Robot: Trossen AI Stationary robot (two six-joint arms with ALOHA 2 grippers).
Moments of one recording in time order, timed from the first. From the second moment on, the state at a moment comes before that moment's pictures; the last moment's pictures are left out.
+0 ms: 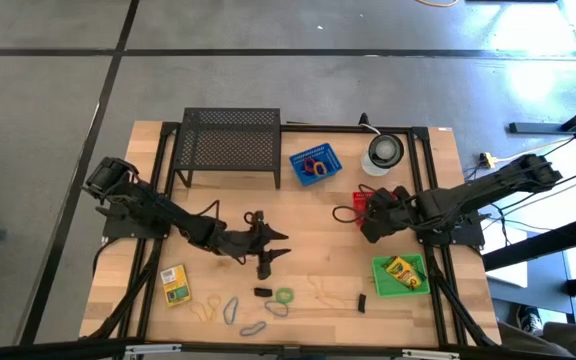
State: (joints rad) left arm -0.38 1.62 0.74 0.47 -0.48 -0.38; right arm 0.31 1.07 0.59 -0.77 0.46 0.99
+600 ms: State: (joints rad) left arm -0.45 1.59 0.74 0.05 -0.03 -0.50; right arm 0.31 1.07 0.59 -0.77 0.48 0.99
